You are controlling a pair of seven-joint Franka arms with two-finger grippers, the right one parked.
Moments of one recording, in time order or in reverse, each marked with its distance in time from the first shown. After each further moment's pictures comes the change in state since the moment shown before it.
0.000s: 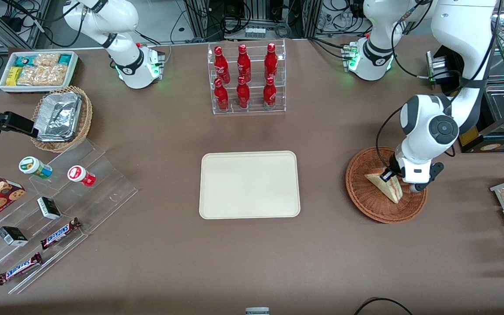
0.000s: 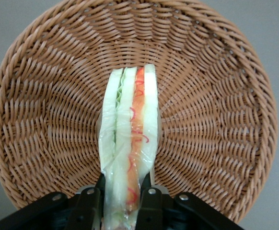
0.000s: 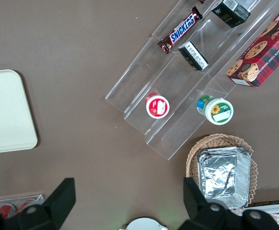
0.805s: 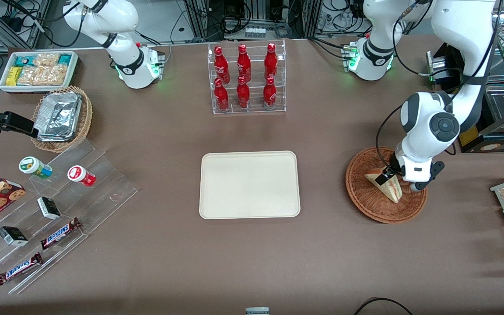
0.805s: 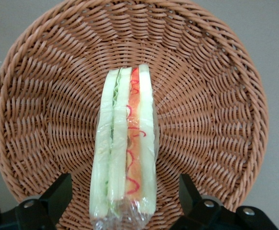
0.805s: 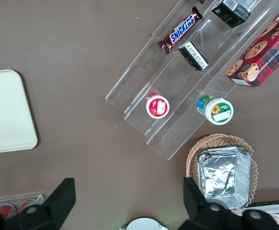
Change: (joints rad) arm -0.003 -0.007 -0.005 -0.005 -0.001 -0.006 0.000
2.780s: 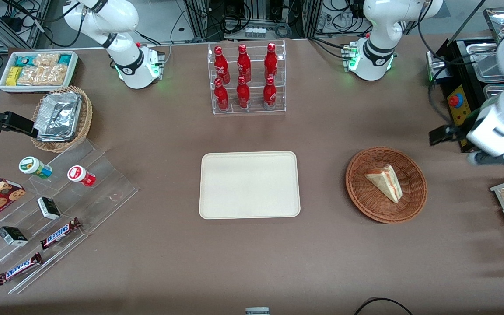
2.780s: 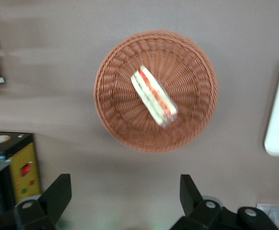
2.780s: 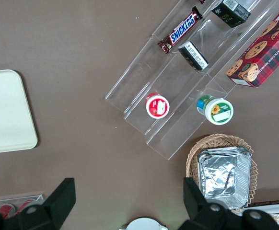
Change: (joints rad) arm 0.068 -0.148 0.015 0.492 0.002 -0.777 0.692
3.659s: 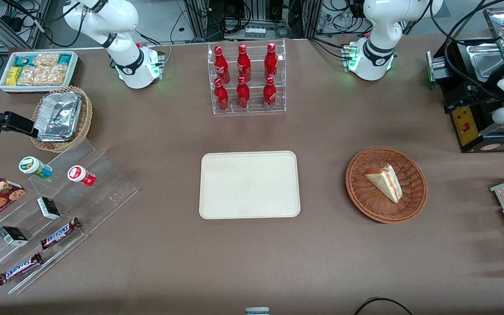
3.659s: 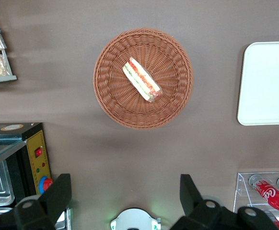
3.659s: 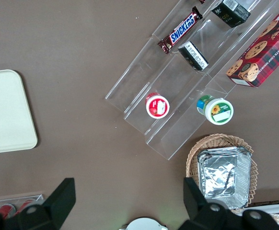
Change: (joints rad) arm -0.002 -0.101 -0.006 0.230 -0.034 -0.303 0.122
